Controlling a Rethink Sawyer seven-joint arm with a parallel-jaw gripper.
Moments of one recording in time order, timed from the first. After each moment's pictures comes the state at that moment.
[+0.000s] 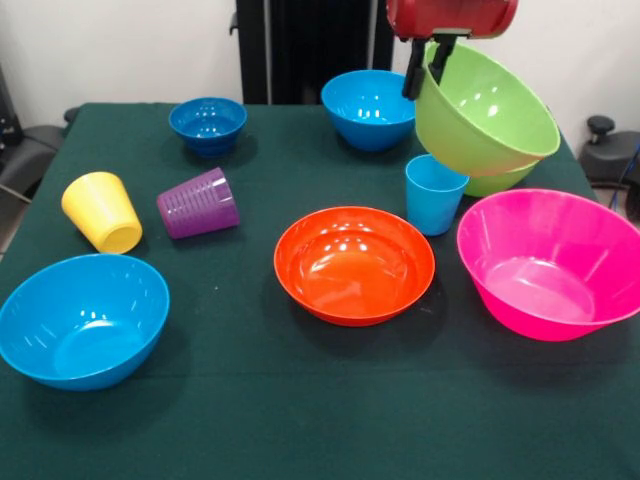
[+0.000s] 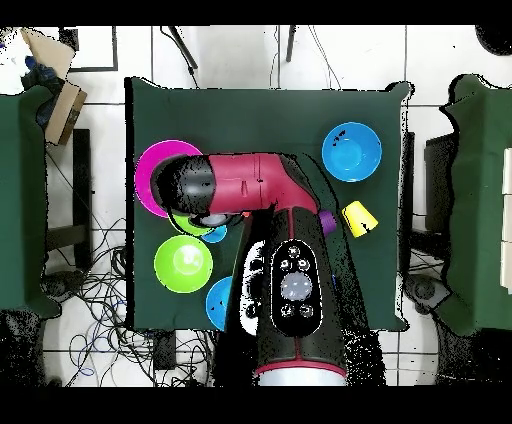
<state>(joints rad) -0.12 -0.77 0.06 1.53 -0.18 0.90 1.64</state>
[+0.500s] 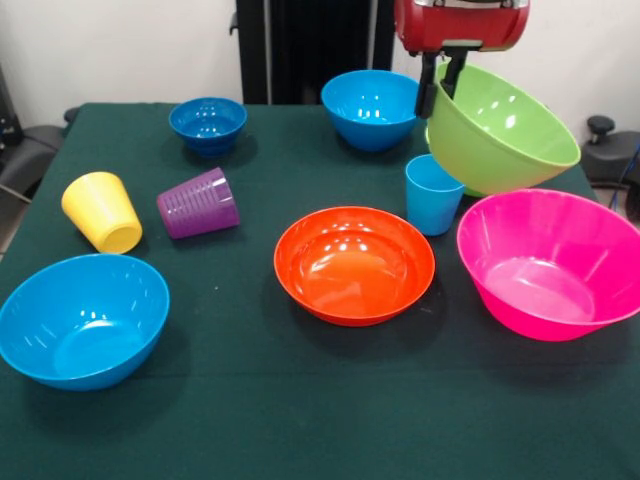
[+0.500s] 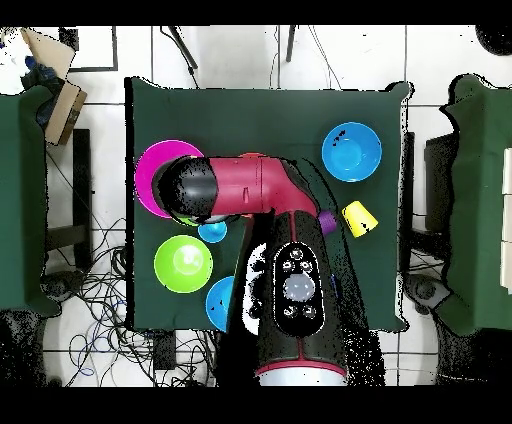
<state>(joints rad) -0.13 -0.77 0.06 1.56 -0.14 0.78 1.64</state>
